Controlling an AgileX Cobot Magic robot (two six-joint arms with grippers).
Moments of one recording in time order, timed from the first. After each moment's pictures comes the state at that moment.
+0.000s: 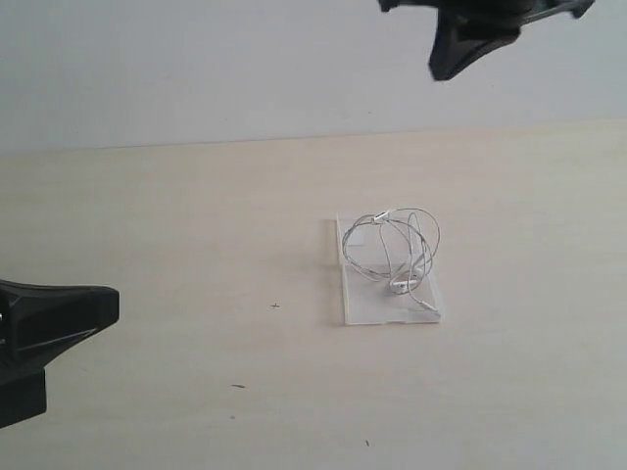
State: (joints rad) left arm -0.36 0.83 -0.35 1.74 -0.31 -1.96; right arm 0.37 1.69 -1.75 0.08 1.22 0.15
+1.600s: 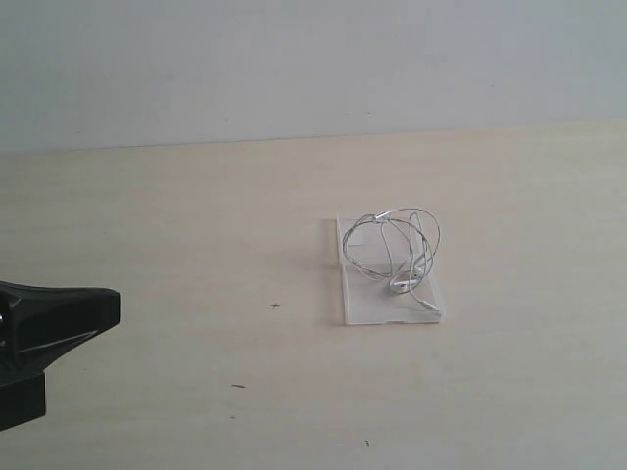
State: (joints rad) left arm -0.36 0.83 -0.35 1.74 -0.31 -1.96; right arm 0.17 0.20 -0.40 0.03 0.40 -0.12
